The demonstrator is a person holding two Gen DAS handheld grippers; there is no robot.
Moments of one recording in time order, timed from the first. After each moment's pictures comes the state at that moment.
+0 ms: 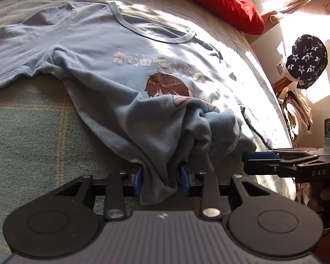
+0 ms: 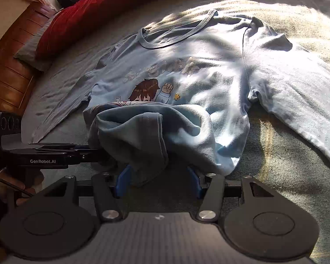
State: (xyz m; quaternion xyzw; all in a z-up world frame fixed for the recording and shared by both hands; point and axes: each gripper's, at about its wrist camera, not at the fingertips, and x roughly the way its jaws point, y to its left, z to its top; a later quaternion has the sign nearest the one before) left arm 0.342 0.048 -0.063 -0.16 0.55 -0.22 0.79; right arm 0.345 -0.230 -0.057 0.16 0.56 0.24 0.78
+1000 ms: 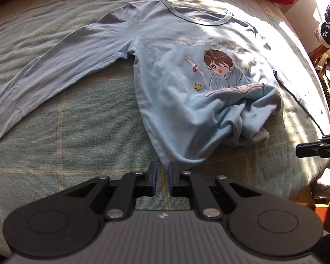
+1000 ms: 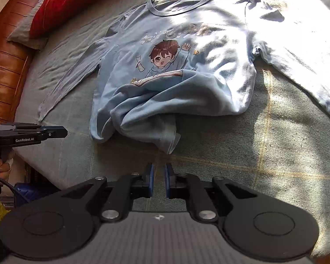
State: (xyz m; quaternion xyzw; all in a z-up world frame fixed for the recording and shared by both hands) left arm 0.286 0.114 0.024 -0.02 0.64 -0.12 0.76; right arm 0.286 -0.217 0.007 0.14 0.63 0.22 0.73
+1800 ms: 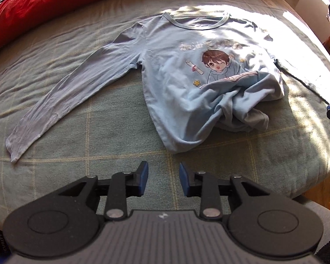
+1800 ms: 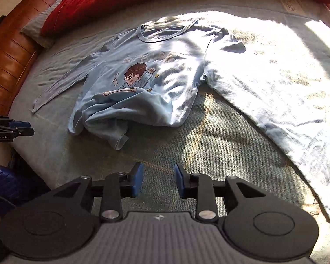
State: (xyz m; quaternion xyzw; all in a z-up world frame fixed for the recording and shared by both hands) left arm 0.242 0.078 0.058 0.08 0.59 -0.07 0.80; right arm 0.260 -0.312 0.019 0.08 0.57 0.23 0.78
